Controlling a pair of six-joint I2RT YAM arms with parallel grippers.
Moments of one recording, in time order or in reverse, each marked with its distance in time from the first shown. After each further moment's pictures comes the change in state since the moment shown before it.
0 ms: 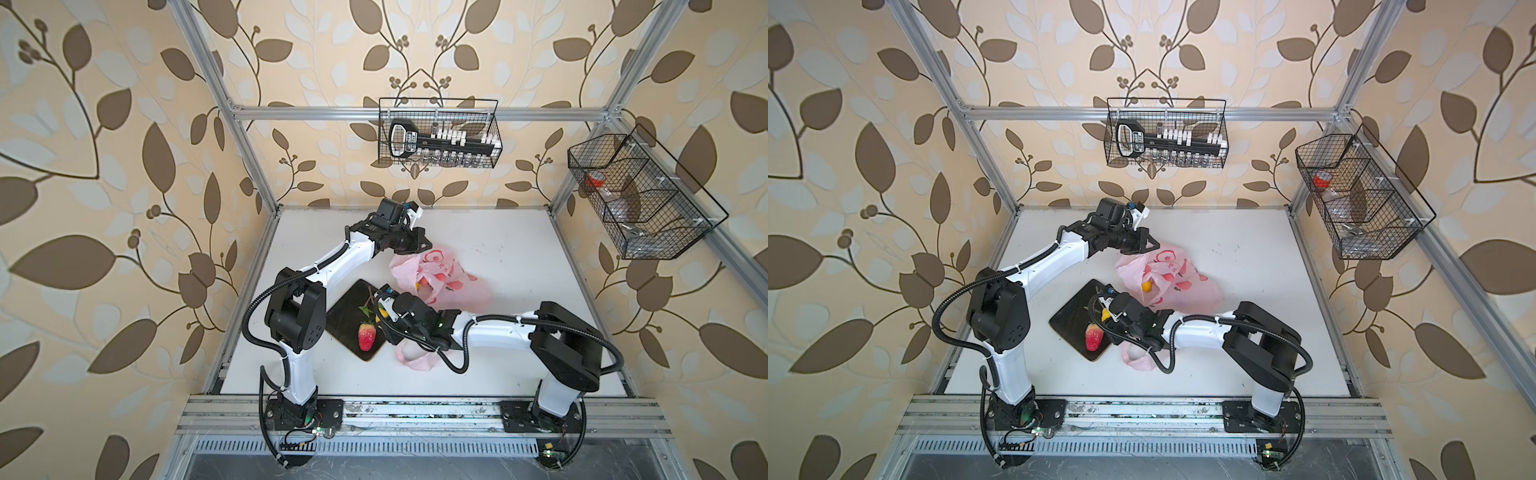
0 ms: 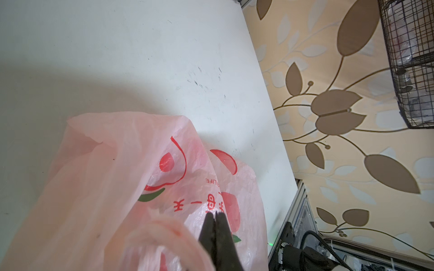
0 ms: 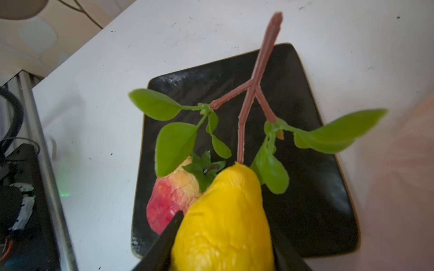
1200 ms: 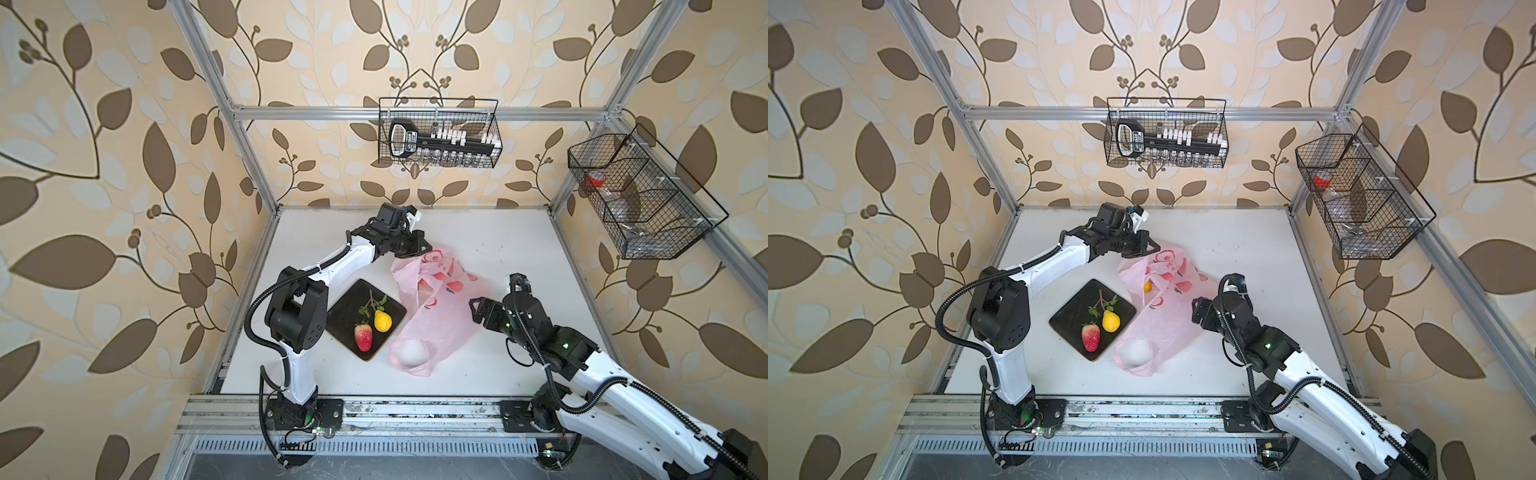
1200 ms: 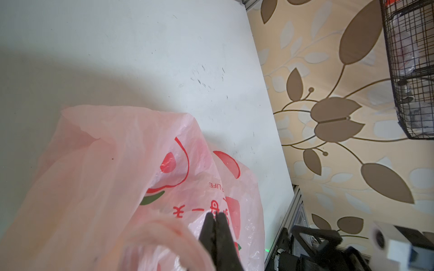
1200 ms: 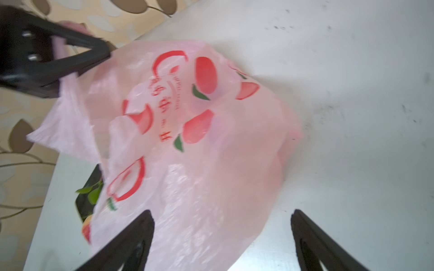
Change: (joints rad) left arm 0.000 0.000 -0.073 0.090 0.000 -0.071; right arm -0.462 -1.009 -0.412 -0.605 0.160 0.467
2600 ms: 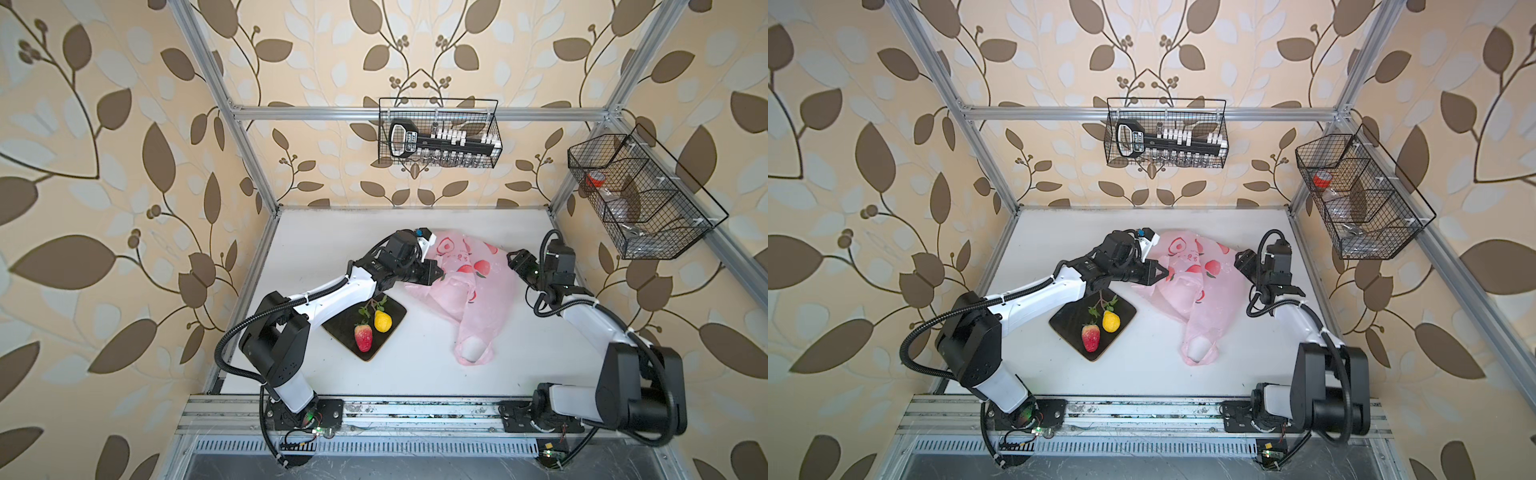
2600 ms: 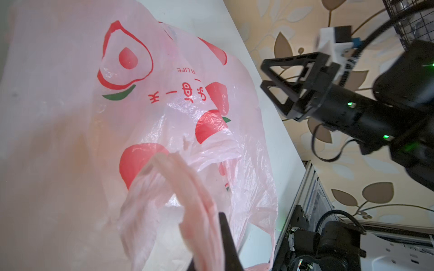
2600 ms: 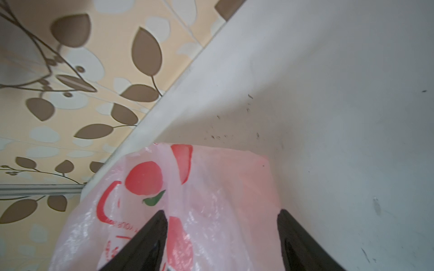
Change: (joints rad) left arm -0.183 -0.256 -0.352 0.218 -0.190 0.039; right arm -0.679 0.439 0.147 0.471 -0.378 -0.137
